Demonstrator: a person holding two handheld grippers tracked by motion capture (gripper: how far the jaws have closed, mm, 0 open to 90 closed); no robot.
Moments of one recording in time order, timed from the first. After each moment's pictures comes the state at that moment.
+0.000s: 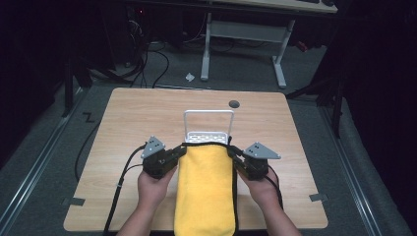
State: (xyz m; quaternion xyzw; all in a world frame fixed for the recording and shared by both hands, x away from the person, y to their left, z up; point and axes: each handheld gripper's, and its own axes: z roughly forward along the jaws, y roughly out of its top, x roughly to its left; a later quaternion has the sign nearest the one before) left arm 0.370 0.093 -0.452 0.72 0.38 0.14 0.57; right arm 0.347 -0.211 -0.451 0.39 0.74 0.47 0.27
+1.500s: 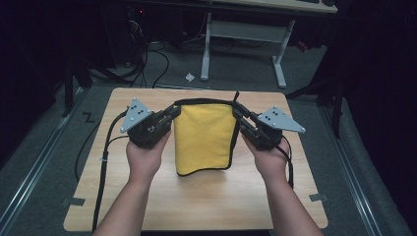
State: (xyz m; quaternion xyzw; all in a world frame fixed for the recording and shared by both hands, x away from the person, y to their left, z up) left arm 0.375 0.102 -0.331 0.66 0.31 0.24 0.64; right arm 0.357 -0.207 -0.329 0.34 0.67 0.56 0.36
